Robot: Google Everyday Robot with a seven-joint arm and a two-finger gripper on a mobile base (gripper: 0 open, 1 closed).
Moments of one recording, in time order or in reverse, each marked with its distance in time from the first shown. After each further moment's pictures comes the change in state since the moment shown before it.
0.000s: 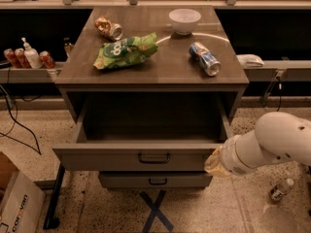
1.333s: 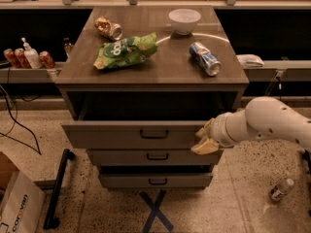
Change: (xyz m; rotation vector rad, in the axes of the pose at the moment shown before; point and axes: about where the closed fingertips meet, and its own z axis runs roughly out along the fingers) arm -0.035 -0.105 0.034 0.138 -0.164 0.000
